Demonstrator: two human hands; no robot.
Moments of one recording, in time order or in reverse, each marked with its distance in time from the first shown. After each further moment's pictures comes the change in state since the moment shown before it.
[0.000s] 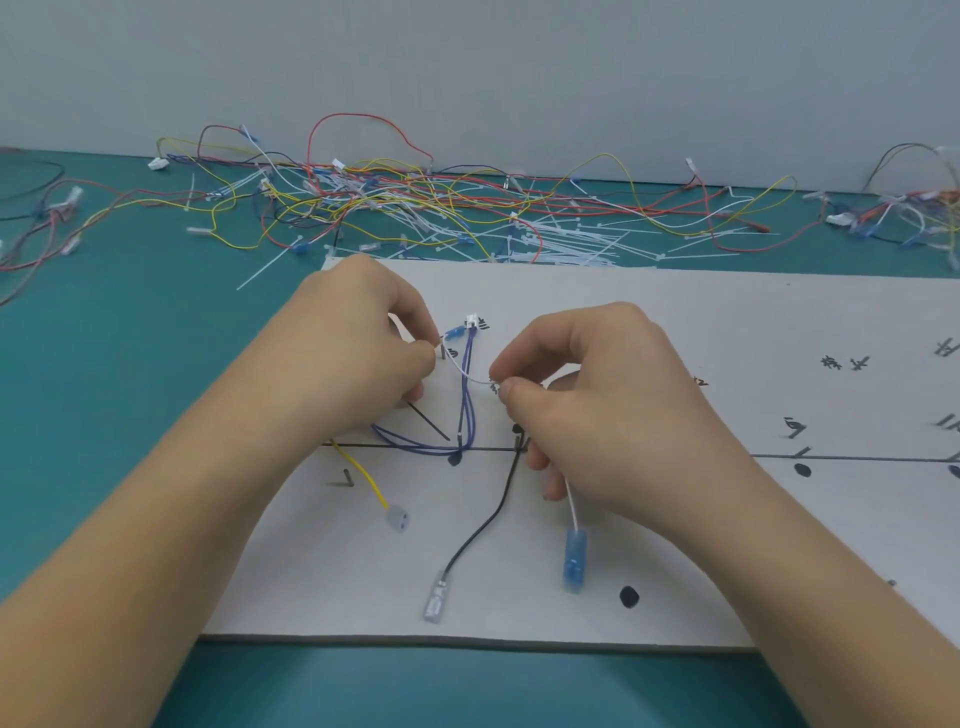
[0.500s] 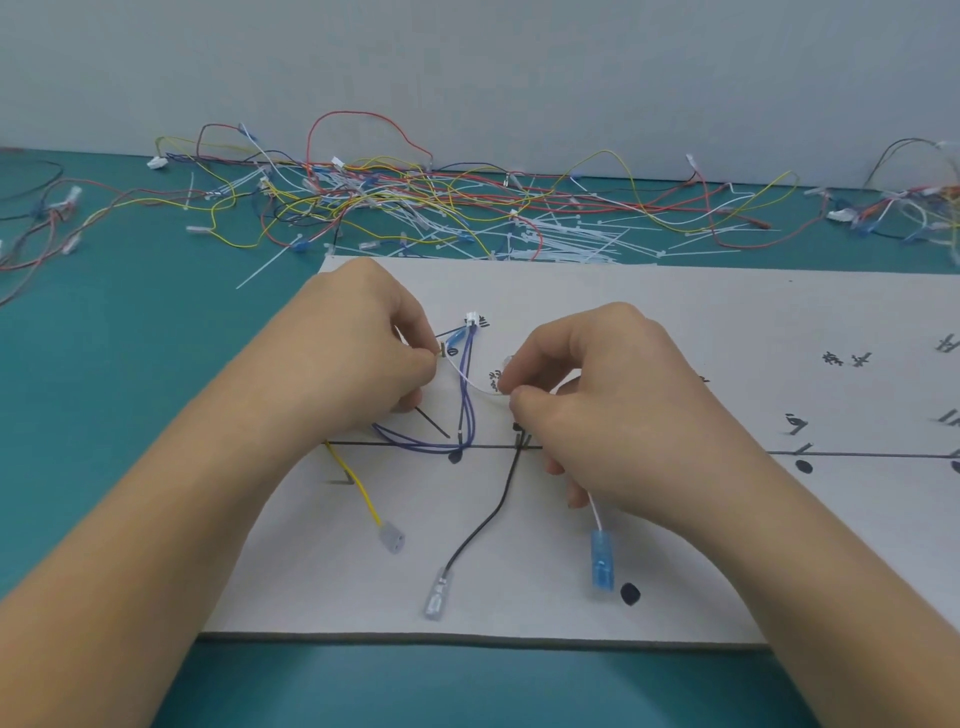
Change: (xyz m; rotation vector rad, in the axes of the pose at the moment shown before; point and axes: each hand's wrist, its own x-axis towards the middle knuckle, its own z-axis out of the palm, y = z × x) left_hand -0.003 0.002 -0.002 0.024 -0.039 -0.004; right_hand -0.002 -0.002 -0.006 -0.082 -0.058 0.018
